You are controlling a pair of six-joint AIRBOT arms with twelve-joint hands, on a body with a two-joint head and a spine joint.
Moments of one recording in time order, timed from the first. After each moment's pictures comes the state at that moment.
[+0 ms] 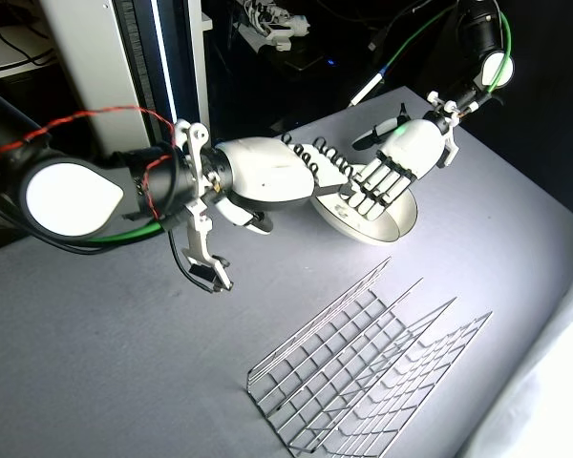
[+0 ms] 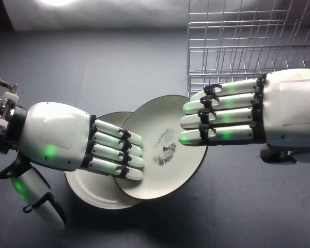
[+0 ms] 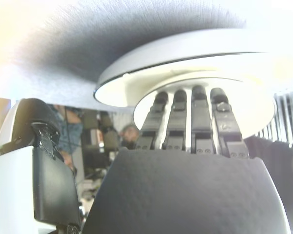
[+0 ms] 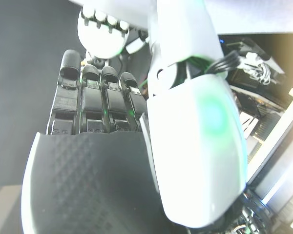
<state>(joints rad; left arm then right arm) 0.57 -1.19 1.65 1.66 -1.10 0.09 -0.55 -0.98 1.13 -0.92 0.85 -0.45</state>
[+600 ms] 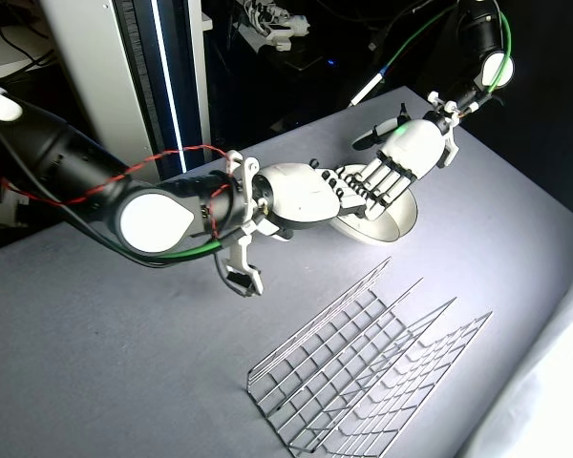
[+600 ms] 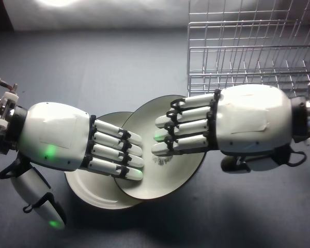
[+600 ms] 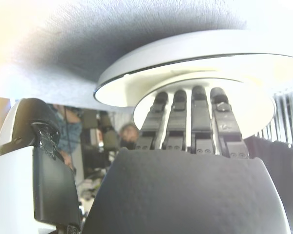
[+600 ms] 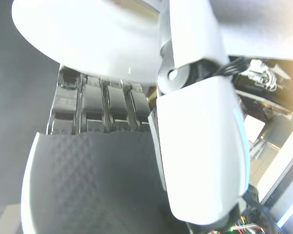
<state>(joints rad) 0.57 -1.19 1.65 1.66 -1.10 0.09 -0.55 -1.19 1.27 -0.90 0.77 -0.45</state>
